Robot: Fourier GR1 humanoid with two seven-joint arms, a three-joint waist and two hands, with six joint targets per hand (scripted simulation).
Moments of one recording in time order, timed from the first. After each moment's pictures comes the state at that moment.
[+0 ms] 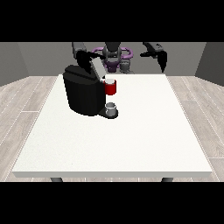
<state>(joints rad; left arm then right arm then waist) -0.26 0.10 0.19 -1.36 0.02 -0.20 -0.09 -0.64 -0.16 -0.08 -1.09 0.00 0.08 -0.06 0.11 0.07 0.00</state>
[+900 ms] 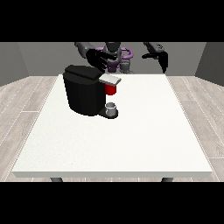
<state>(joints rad) -0.26 0.11 0.16 -1.34 0.03 -0.19 -0.11 -0.78 -0.13 -0.03 -1.01 0.10 0.04 -0.05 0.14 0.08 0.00</state>
